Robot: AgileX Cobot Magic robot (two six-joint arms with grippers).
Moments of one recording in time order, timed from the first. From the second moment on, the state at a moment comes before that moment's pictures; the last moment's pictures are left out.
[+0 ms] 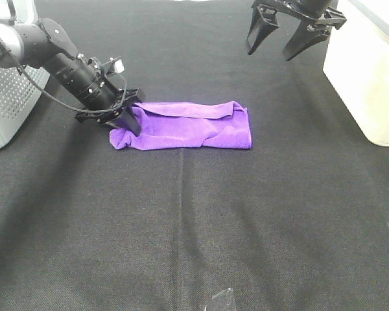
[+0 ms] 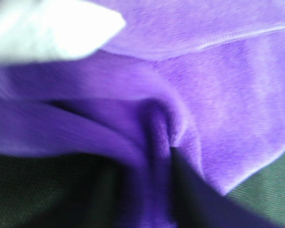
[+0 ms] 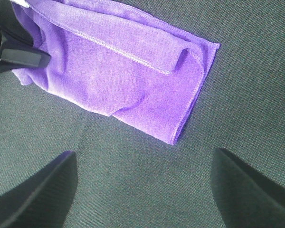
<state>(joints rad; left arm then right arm) -0.15 2.60 -2.14 -0.62 1.07 0.32 0.20 2.14 -2.05 0.31 1.22 -0.14</state>
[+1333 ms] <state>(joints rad) -0.49 2.69 -2.47 -0.51 0.98 0.26 0.20 2.02 -2.05 0.34 1.22 -0.12</state>
